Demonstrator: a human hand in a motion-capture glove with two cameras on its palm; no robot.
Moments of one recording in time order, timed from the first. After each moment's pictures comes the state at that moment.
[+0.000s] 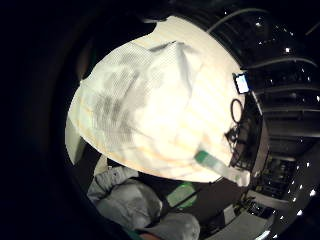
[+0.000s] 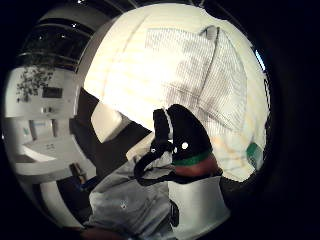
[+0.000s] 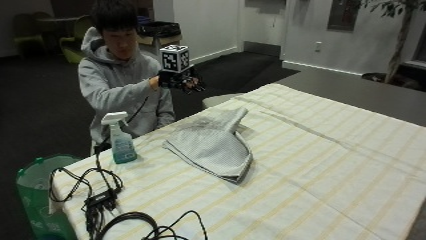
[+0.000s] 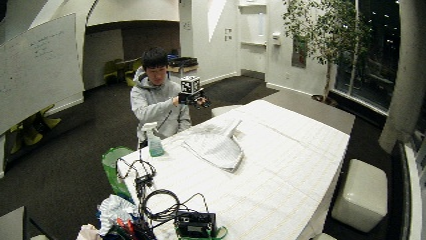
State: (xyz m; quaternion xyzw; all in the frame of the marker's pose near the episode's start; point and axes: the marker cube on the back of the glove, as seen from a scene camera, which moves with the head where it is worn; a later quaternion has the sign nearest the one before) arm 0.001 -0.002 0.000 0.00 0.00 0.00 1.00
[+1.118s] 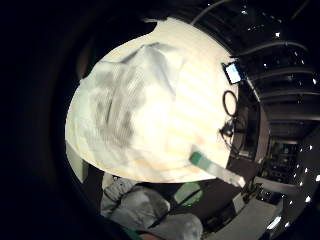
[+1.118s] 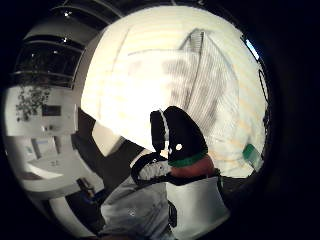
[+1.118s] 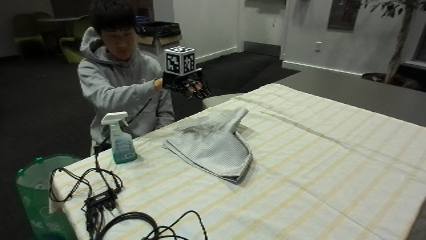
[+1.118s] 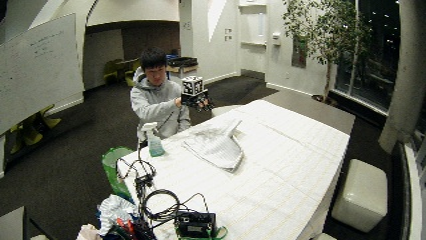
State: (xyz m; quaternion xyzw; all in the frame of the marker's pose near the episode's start) arm 0.038 -0.040 -0.006 -0.01 0.01 0.10 0.99
